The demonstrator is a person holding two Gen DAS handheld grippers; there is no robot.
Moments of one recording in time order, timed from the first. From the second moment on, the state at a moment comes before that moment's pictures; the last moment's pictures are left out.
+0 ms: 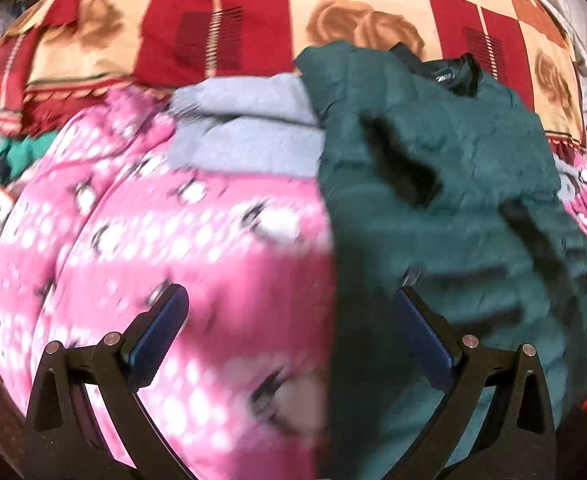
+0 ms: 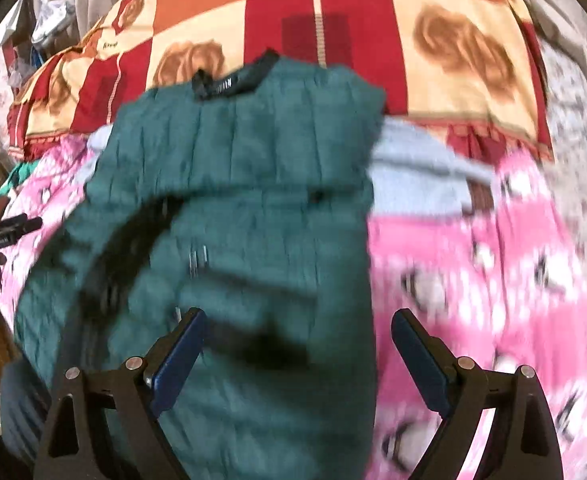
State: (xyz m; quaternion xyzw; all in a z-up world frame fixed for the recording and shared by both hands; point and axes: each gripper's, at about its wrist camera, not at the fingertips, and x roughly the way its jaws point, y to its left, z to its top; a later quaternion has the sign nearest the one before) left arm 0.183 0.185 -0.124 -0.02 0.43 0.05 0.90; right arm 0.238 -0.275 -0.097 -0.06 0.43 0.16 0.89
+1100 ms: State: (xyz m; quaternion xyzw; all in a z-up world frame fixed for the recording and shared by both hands) left arm 0.124 0.160 -0.173 -0.14 0.44 -0.09 0.88; right arm 0.179 -0.351 -0.167 0.11 0.42 0.18 0.88
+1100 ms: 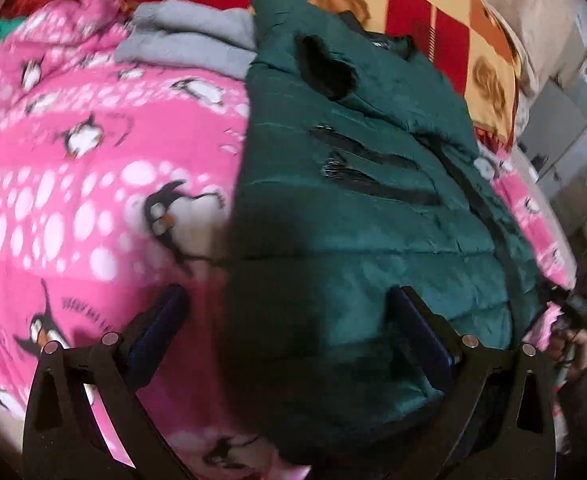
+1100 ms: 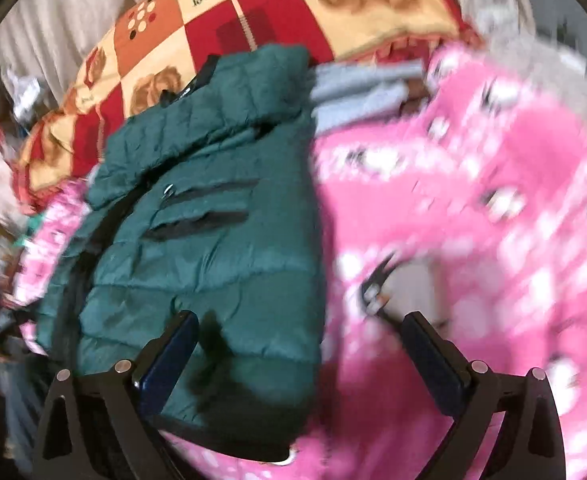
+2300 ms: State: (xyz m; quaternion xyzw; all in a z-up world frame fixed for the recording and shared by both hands) left arm 0.143 0.179 -0.183 -0.26 0.43 -0.17 0.85; right arm 0.184 -0.342 -0.181 0.21 0.40 0.26 0.86
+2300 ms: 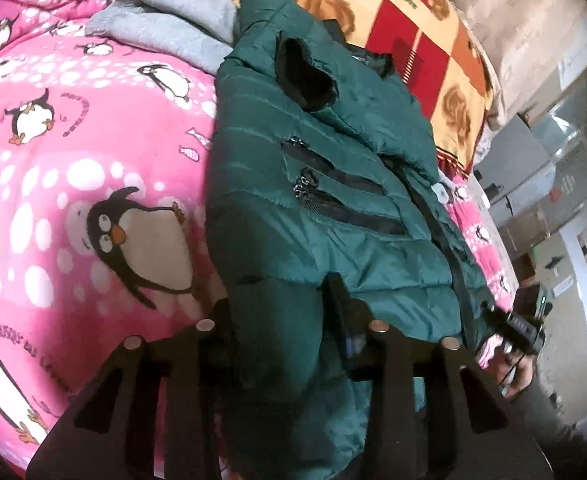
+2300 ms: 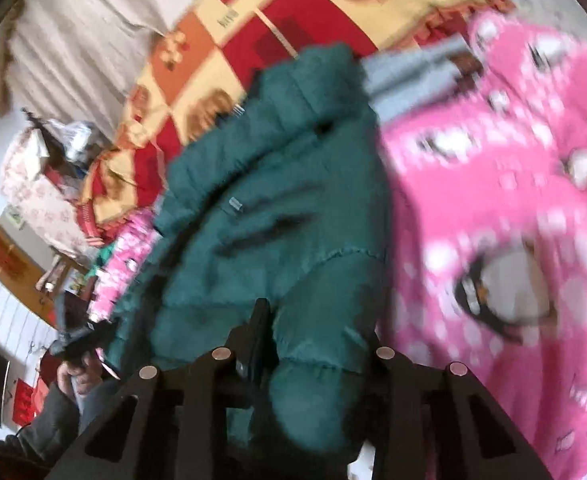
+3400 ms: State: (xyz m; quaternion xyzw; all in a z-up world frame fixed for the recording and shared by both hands) left arm 0.097 0.190 -0.100 -0.25 0.36 -0.12 0.89; right arm 0.131 -0.339 -0.104 0.24 0.29 0.34 0.86
